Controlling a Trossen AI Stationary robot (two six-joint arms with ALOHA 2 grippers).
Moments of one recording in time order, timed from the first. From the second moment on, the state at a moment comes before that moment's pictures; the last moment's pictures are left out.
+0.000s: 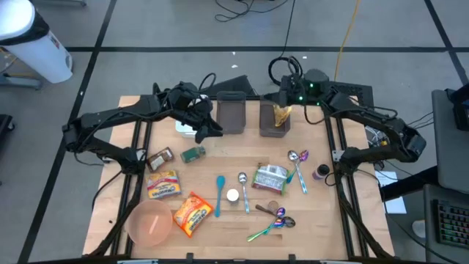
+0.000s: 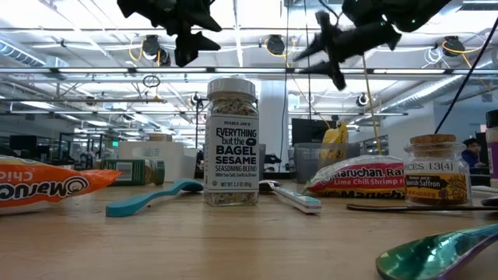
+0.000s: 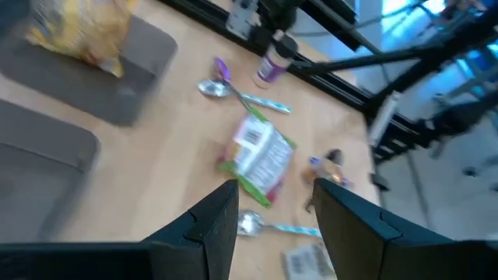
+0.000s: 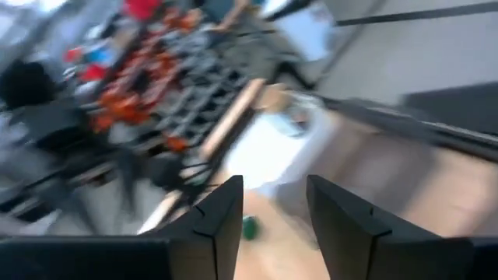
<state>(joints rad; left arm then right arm) 0.39 1.32 1.17 -0.44 0.54 -0.25 -0.71 1.23 0.93 0.03 -0.44 0.68</state>
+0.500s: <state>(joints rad) 0.17 1.17 1.17 -0.66 0.43 -0.34 -0.28 1.27 0.85 0.48 -0.02 0.65</state>
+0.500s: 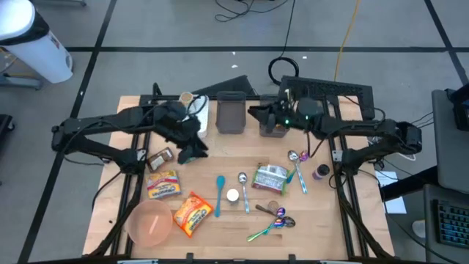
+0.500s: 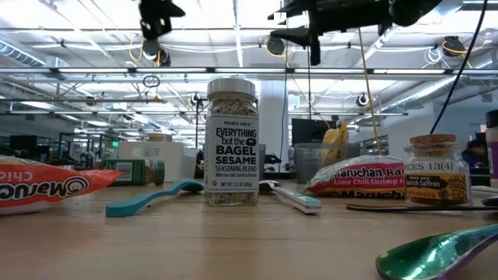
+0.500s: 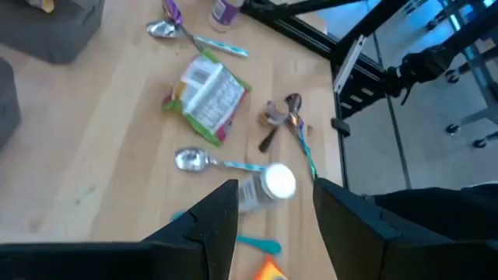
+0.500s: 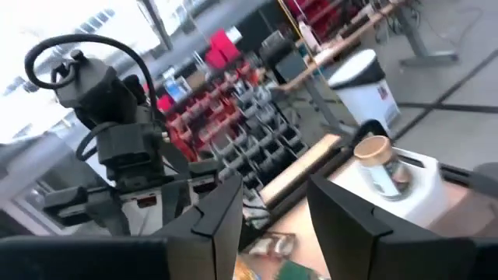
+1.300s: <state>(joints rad) -0.06 0.83 1.17 -1.11 -0.02 -0.51 -0.09 1.30 0.80 0.95 -0.03 0.65</state>
